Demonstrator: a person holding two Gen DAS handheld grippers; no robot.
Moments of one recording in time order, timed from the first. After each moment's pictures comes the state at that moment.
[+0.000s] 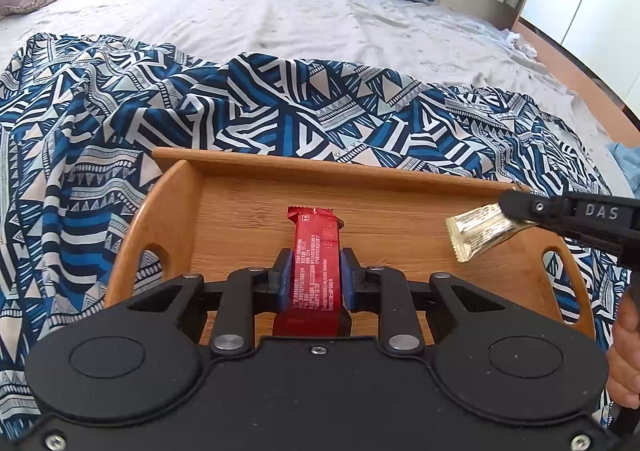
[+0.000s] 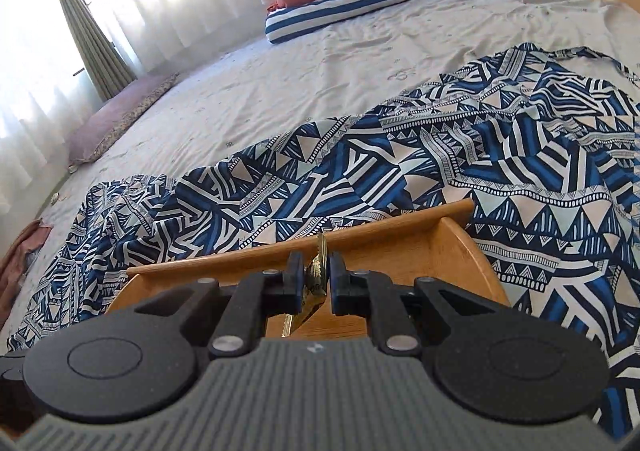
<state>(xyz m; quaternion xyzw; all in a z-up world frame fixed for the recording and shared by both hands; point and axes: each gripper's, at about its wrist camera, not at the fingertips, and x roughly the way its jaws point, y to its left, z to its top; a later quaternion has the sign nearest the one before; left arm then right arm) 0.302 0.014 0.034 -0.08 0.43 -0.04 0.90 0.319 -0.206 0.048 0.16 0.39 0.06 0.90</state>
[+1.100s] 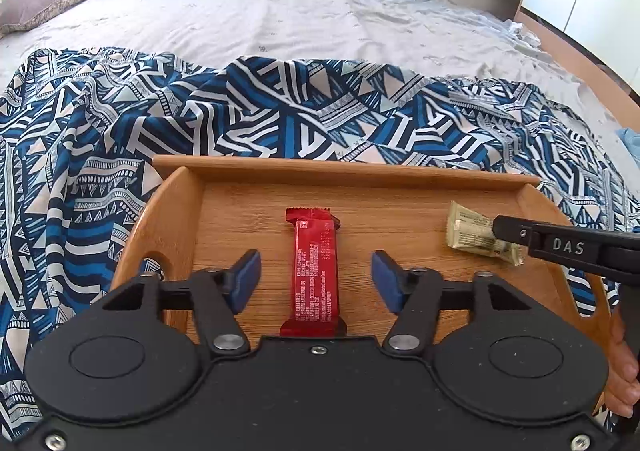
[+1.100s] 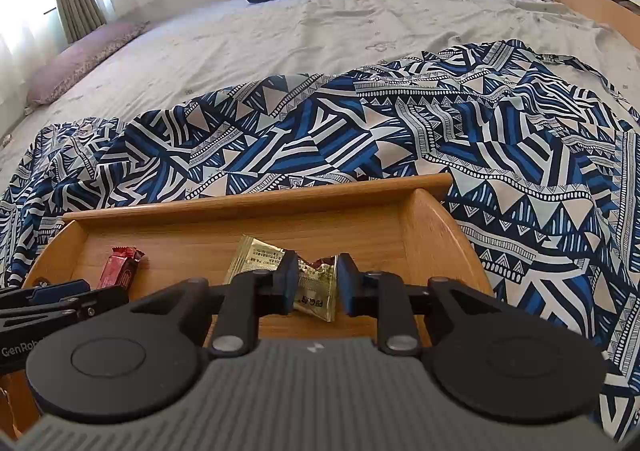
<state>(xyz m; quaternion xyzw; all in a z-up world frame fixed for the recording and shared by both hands) 0.300 0.007 0.036 -0.05 0.42 -0.04 0.90 0.322 -0.189 0.029 0.07 0.43 0.02 0.90</state>
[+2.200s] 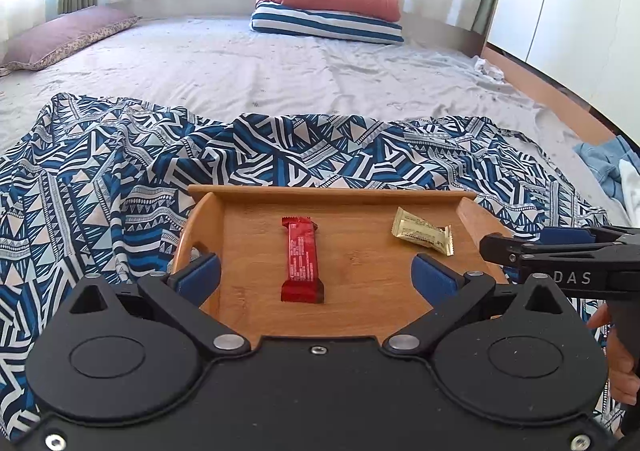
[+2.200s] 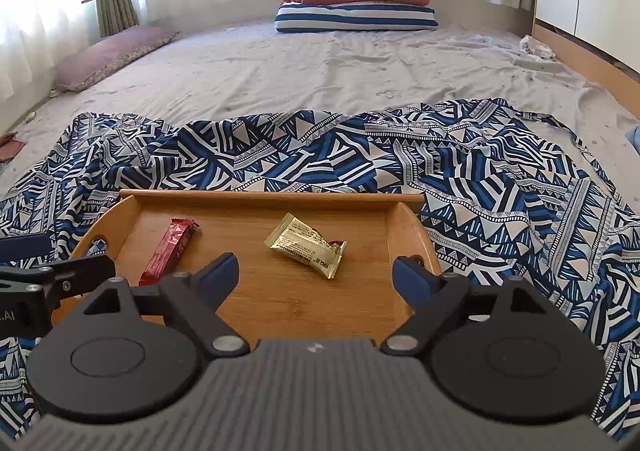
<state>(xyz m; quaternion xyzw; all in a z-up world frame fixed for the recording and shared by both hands) 0.201 0.019 0.103 -0.04 0.36 -0.06 0.93 0.233 -0.176 0.100 0.01 0.39 0.04 0.92</state>
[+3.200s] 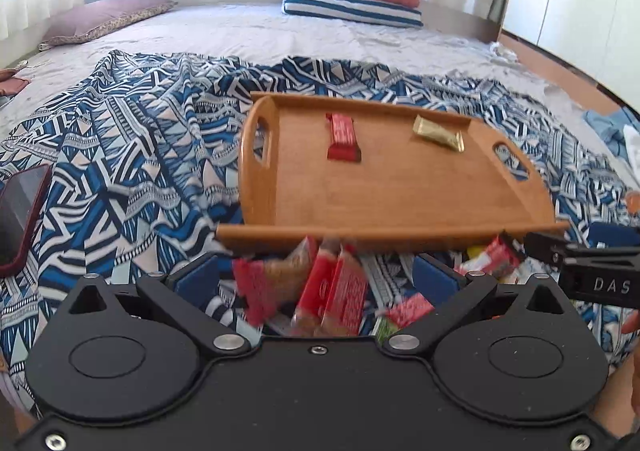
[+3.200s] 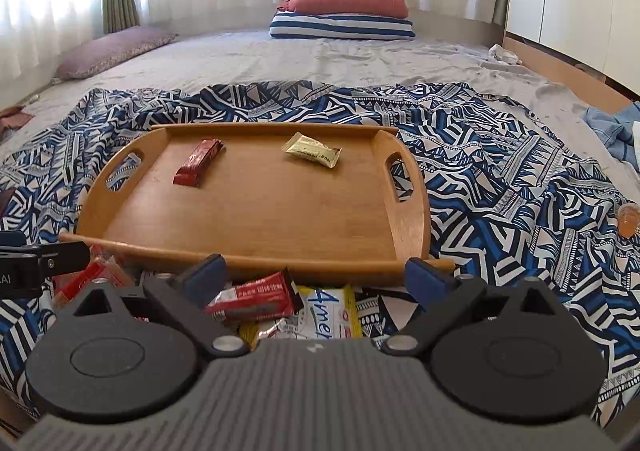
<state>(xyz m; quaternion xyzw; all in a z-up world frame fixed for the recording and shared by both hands) 0.053 0.043 0.052 -0.03 0.37 -0.02 0.93 0.079 -0.148 0.071 -0.02 0.36 0.01 0.93</state>
